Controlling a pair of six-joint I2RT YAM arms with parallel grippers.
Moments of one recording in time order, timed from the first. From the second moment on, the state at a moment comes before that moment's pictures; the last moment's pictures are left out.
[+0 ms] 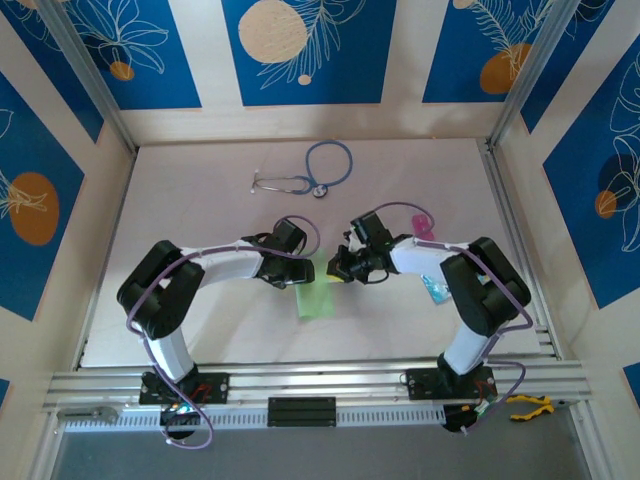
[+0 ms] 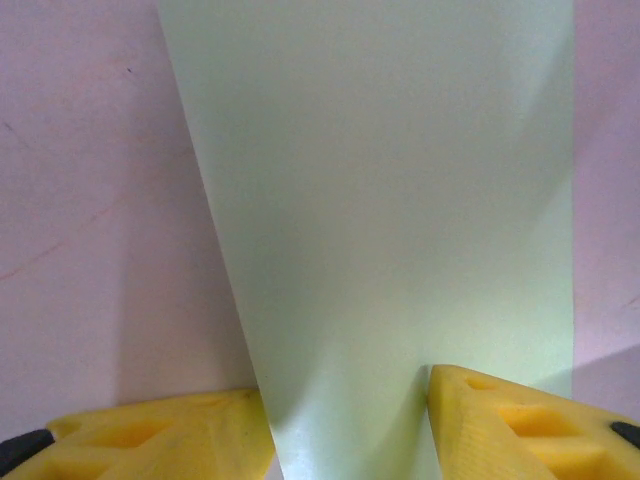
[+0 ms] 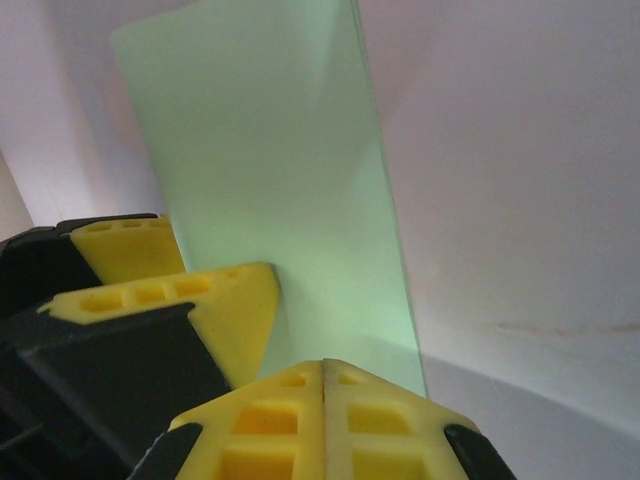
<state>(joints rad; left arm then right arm) -0.70 1.79 0.97 -0.36 0.11 -0.71 0.56 1.71 0.86 -0.17 -0.55 0.88</state>
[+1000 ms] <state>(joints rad) -0.70 1.79 0.96 -0.36 0.12 -0.71 0.61 1.87 0.98 -0.22 -0.56 0.79</state>
